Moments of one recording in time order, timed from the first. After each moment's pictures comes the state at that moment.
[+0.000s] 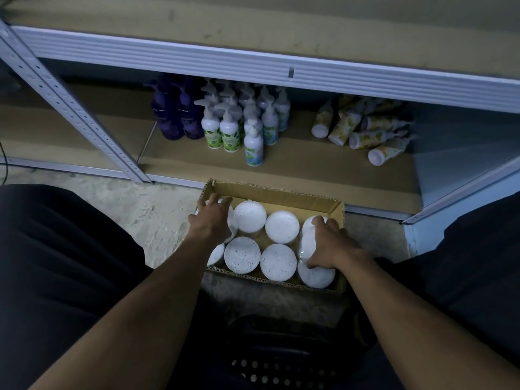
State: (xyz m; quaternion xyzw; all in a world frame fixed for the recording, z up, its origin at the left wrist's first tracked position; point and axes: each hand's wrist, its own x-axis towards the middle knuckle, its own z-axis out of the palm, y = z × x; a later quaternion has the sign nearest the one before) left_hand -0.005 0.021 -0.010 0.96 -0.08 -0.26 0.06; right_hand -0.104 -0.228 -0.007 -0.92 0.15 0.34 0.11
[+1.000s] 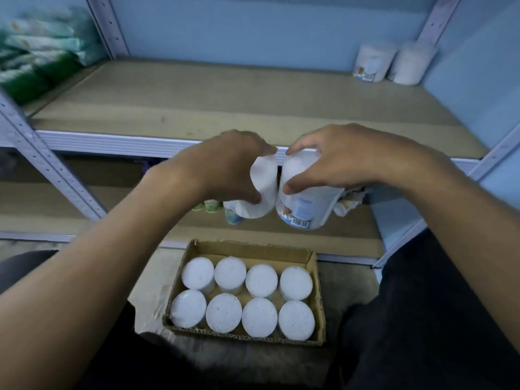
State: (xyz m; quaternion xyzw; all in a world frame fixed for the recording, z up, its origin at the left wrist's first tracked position) left_hand 0.009 -0.058 0.288 0.91 -0.40 -0.06 0.08; right_hand -0.058 -0.241 0.316 -0.99 0.06 0.10 0.12
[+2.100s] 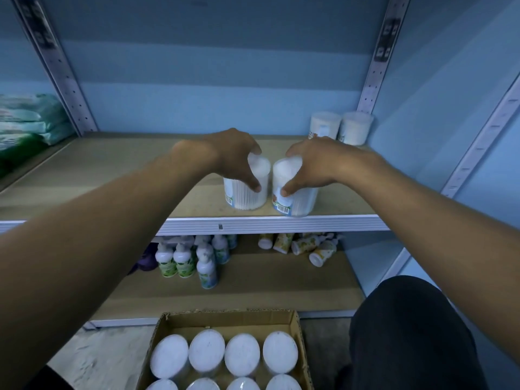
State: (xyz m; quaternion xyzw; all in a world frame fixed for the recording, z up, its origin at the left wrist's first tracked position) left_hand 0.117 -0.151 0.353 0.92 -0.38 -0.02 0.03; right_hand 0.023 -0.314 0.354 -0.99 0.12 0.04 0.01
